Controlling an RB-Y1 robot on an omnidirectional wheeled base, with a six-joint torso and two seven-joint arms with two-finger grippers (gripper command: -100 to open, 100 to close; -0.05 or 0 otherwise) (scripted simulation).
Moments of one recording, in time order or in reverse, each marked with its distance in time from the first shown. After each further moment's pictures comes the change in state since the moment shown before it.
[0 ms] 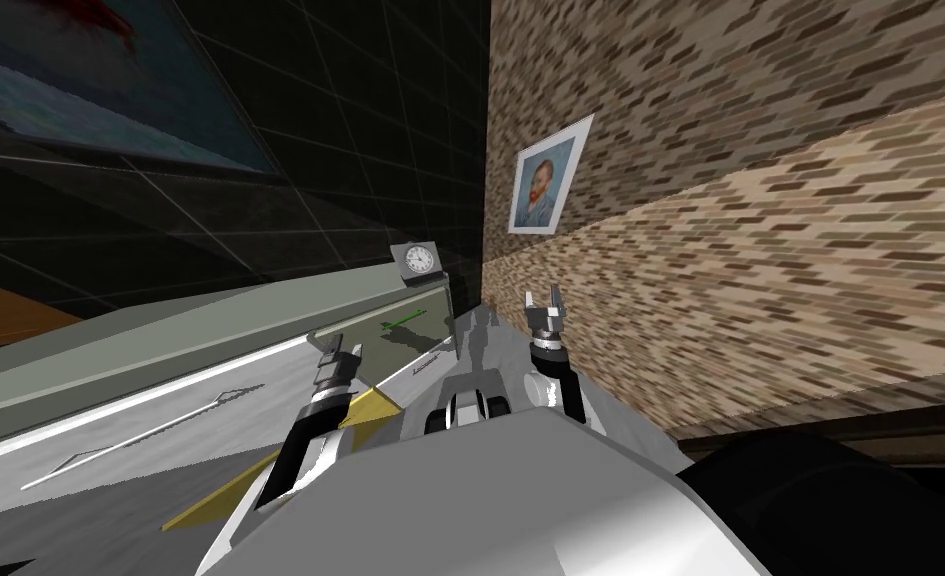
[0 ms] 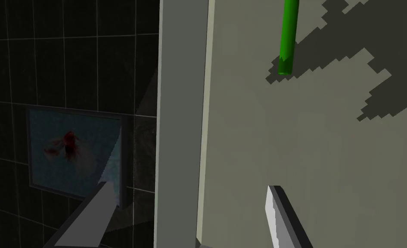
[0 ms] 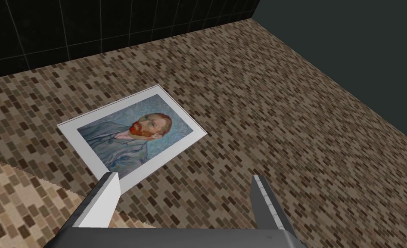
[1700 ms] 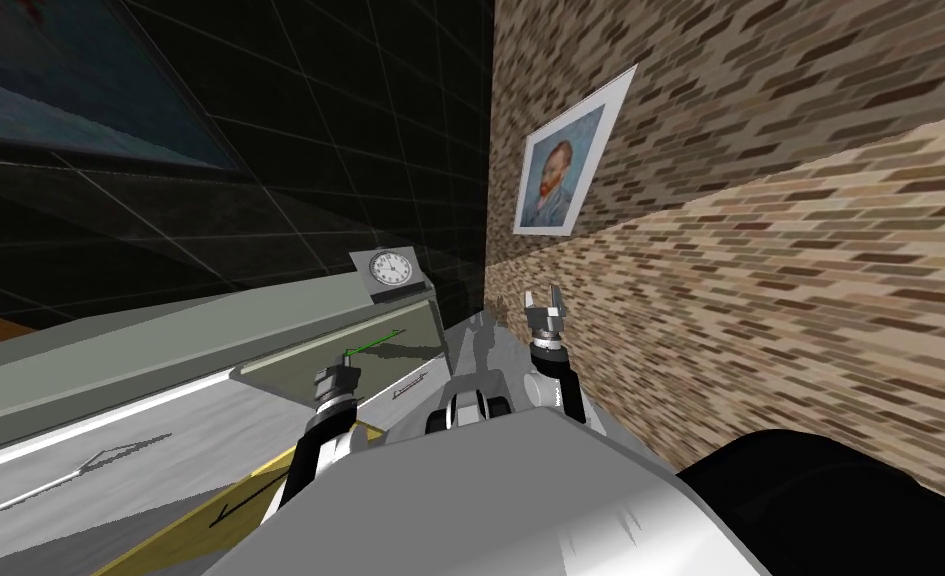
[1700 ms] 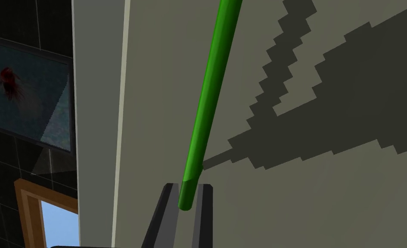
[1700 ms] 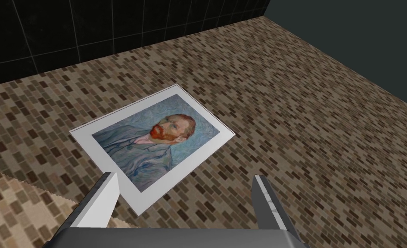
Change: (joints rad) left arm -0.025 -0.201 0.084 0.086 0.069 0.022 0.027; right arm -0.001 0.000 0.000 0.000 0.000 0.000 0.000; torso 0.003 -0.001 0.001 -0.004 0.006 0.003
